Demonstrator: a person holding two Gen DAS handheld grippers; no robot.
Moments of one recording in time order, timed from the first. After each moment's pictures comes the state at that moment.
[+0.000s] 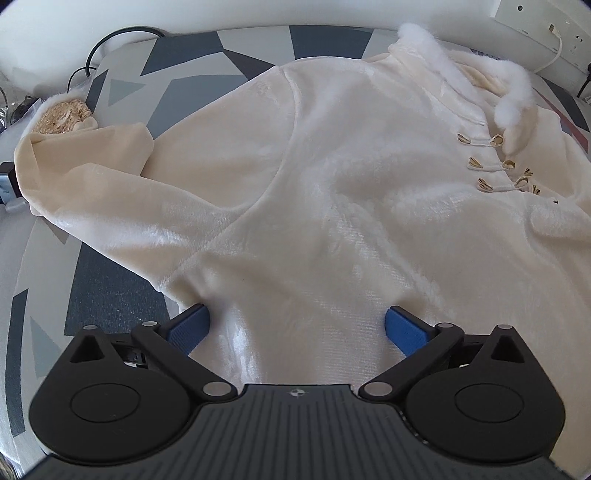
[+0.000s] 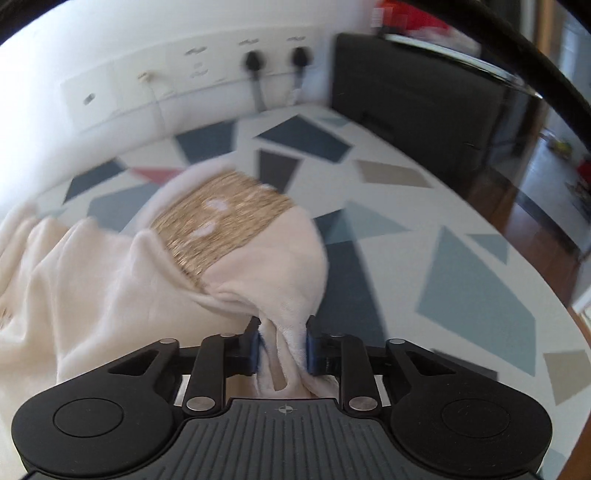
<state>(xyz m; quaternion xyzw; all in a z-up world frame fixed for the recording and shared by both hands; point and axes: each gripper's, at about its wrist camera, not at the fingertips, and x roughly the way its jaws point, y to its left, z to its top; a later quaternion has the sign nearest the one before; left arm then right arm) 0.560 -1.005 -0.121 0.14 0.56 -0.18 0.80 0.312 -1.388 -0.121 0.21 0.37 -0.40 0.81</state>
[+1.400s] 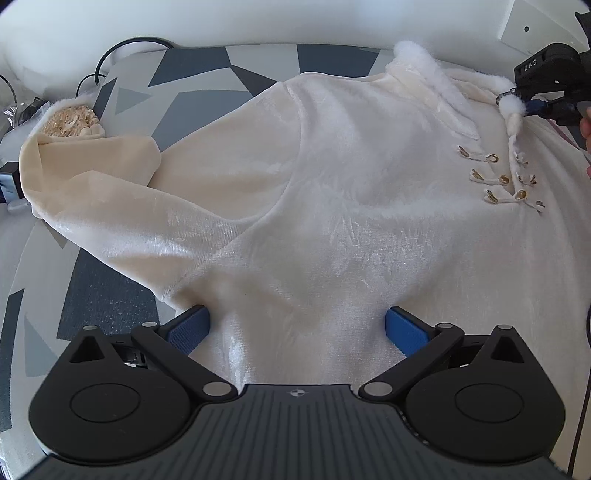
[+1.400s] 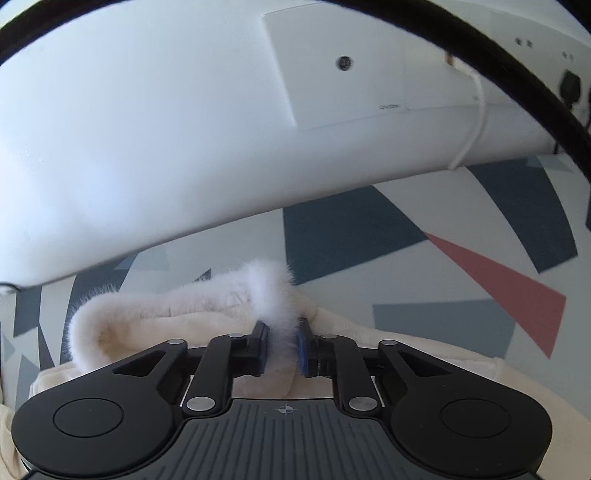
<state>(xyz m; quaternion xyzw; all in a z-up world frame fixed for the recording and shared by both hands) 0.558 -1.005 -0.120 0.12 0.53 -0.17 0.82 0.620 -1.363 -0.105 0.24 0.44 -0.15 0.85</state>
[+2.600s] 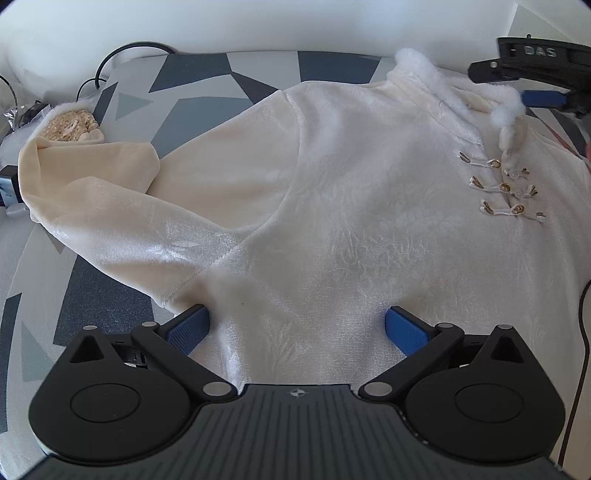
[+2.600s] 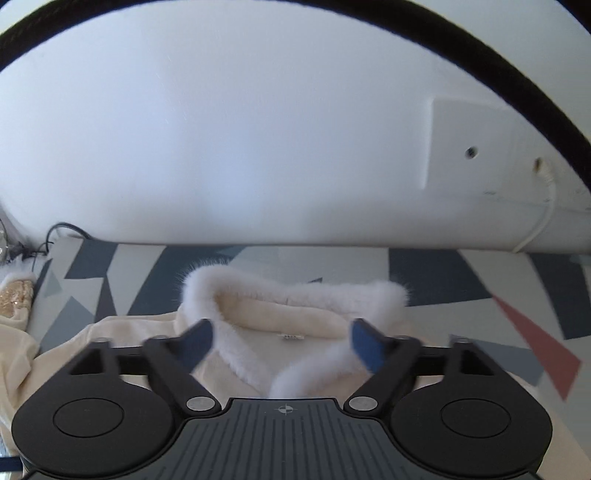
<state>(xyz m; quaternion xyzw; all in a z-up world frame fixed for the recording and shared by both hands) 0.558 -1.006 -0.120 0.12 0.52 -0.17 0.83 0.578 -1.279 -0.070 0.12 0.36 -0.07 0.92</state>
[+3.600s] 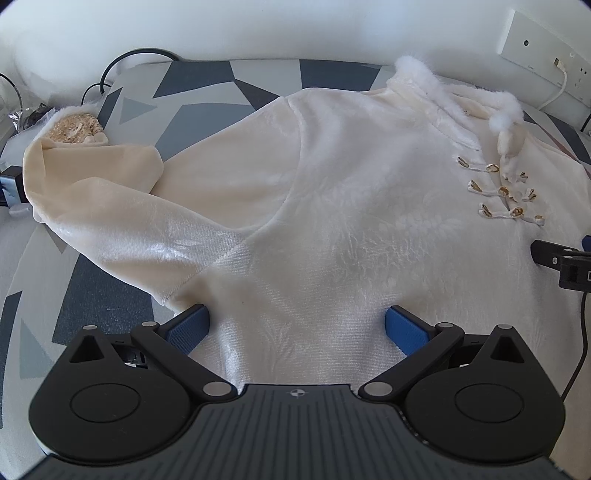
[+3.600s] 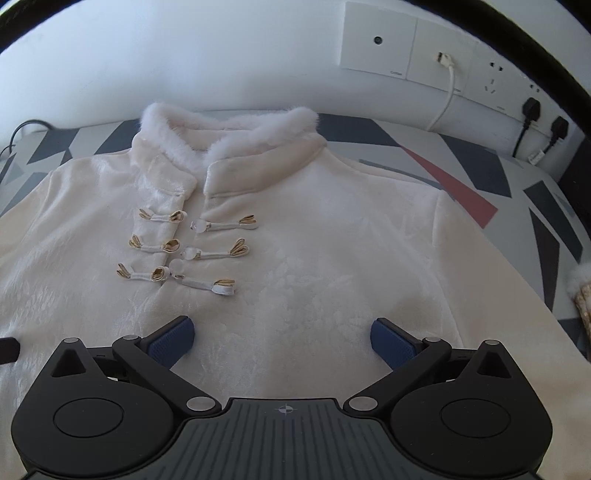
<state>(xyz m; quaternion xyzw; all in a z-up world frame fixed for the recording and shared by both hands) 0.551 -1.002 -0.122 0.11 0.51 -0.17 0.84 0.477 -1.259 -0.121 0.08 0.46 -0.14 0.87</state>
